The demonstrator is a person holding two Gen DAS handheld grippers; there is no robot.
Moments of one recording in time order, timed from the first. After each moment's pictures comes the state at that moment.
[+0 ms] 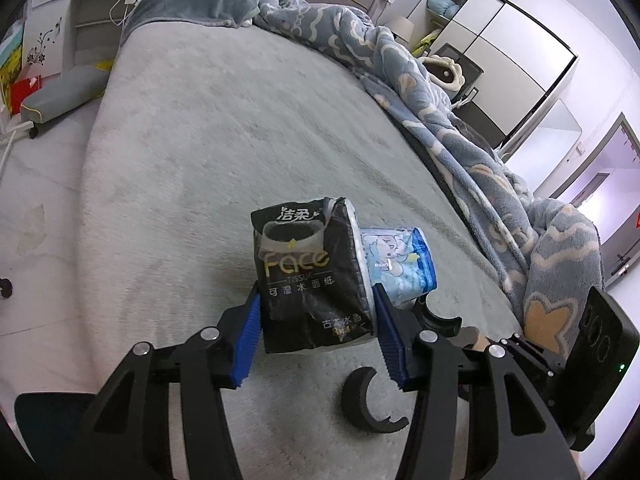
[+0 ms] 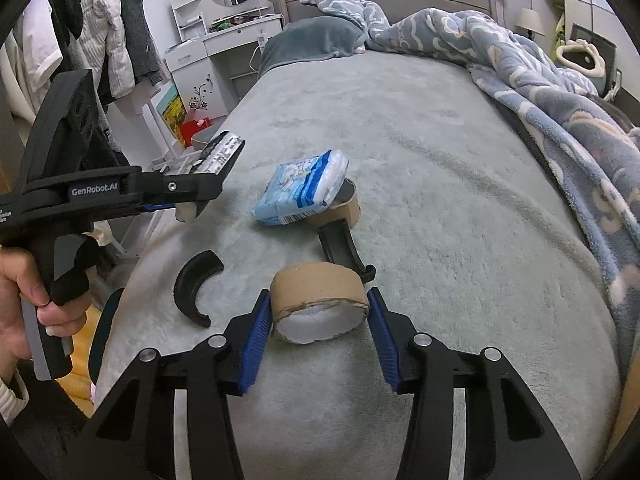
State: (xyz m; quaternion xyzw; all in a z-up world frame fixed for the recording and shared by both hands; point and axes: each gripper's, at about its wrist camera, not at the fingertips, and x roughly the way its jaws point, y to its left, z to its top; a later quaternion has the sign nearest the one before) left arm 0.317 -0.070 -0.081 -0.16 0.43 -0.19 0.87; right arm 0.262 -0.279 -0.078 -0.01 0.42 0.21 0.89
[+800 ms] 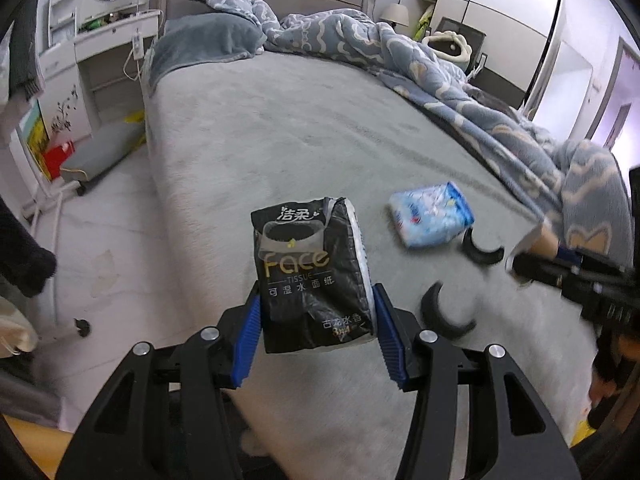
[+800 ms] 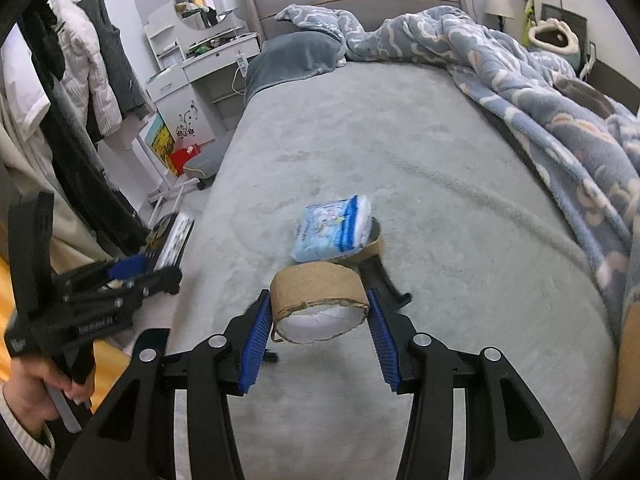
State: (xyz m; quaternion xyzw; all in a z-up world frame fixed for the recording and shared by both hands) left arm 0.257 -0.031 -0.059 -0.02 0.42 -0.14 0.90; right arm 0.253 -0.258 -0.035 0.06 0.41 0.17 0.89
